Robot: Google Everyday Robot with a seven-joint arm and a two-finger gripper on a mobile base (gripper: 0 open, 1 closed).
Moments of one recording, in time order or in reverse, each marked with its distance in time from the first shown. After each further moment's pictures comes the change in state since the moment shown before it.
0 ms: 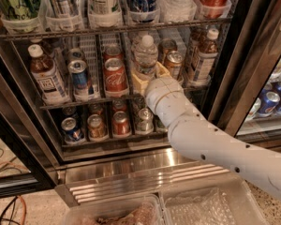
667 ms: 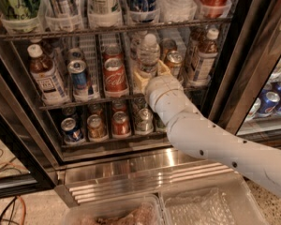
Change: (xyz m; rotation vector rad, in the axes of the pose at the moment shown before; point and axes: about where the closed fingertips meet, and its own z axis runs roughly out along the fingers) arm 0.005 -0.008 0.008 0.022 0.005 0.012
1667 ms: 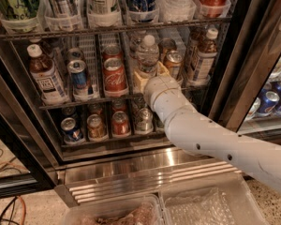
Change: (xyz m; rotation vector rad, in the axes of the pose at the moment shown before) arm 0.014 -0.003 0.010 0.010 0.033 0.023
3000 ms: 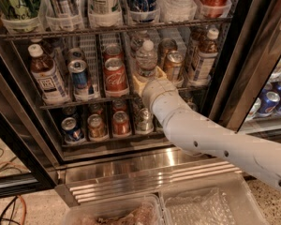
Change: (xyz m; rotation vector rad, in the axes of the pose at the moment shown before) arm 0.022 0.006 0.007 -0.019 0.054 0.004
